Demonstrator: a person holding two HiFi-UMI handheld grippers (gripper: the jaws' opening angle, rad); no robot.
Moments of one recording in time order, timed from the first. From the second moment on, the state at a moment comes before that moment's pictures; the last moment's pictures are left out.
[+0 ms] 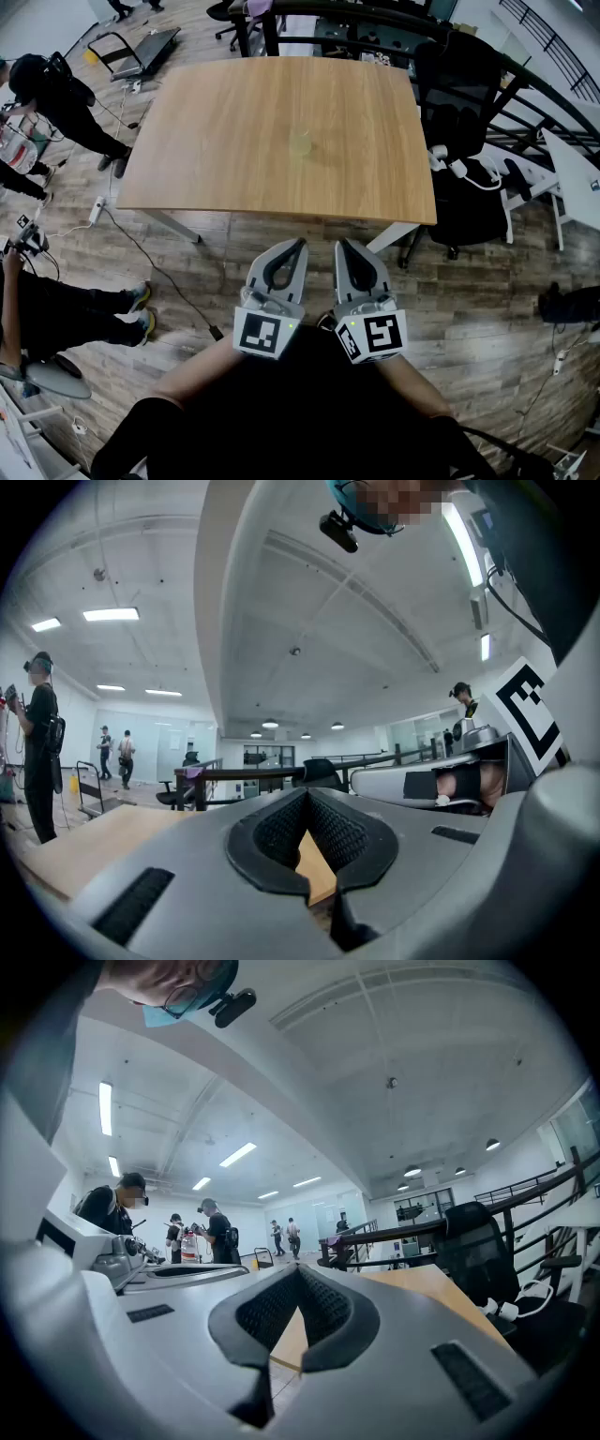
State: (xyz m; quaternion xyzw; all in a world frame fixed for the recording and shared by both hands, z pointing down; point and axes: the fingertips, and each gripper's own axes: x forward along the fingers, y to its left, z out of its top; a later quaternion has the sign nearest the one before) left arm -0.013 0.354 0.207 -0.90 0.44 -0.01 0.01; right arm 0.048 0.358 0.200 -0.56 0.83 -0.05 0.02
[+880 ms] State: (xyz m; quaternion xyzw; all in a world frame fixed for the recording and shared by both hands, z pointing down) left arm 0.026 0.350 0.219 -0.87 0.49 -0.02 -0.01; right arm 0.095 0.351 0.217 -0.52 0.85 -0.08 0.02
